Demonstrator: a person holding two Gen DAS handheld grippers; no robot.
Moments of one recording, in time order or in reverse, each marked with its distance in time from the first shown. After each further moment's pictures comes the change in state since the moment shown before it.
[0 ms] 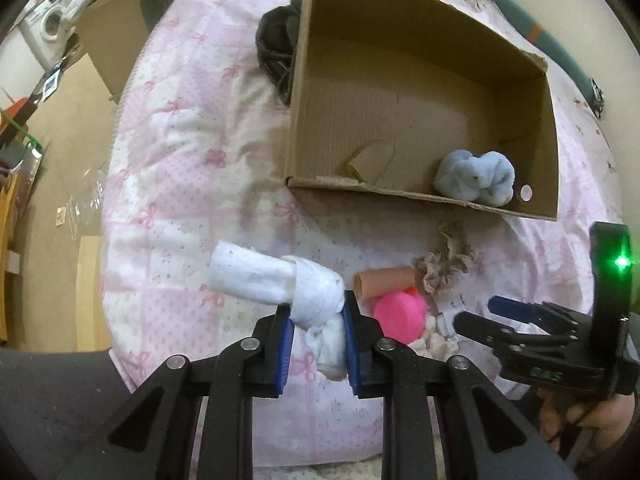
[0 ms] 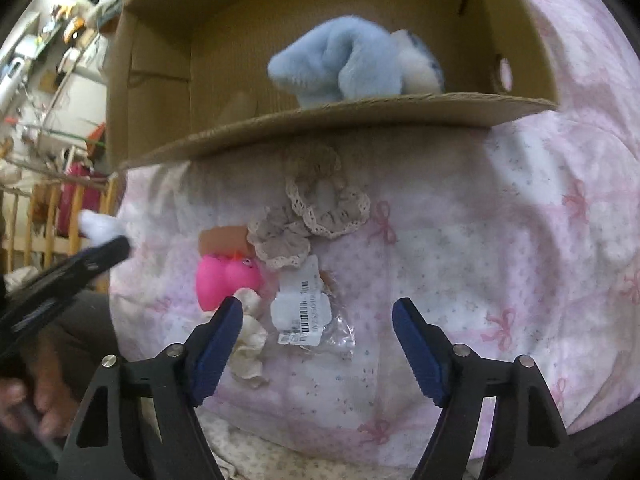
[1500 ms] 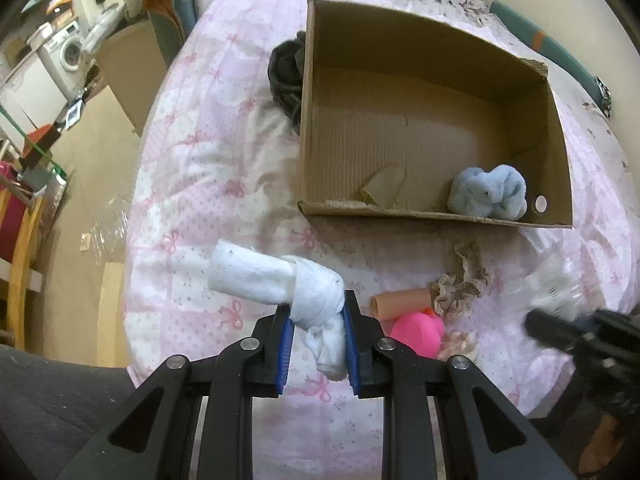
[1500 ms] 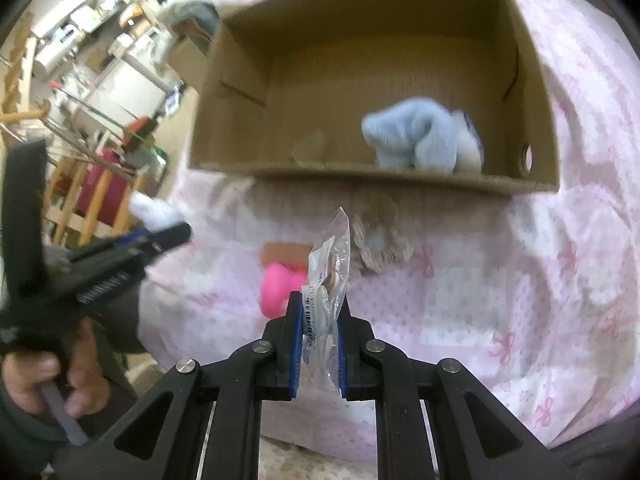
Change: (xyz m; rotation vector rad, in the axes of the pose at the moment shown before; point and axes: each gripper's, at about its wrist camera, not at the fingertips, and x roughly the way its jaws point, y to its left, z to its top) left arm -0.005 -0.008 -0.003 0.036 -0.139 0.108; right arm -0.047 0.039 -0.022 -0.158 -0.176 0.046
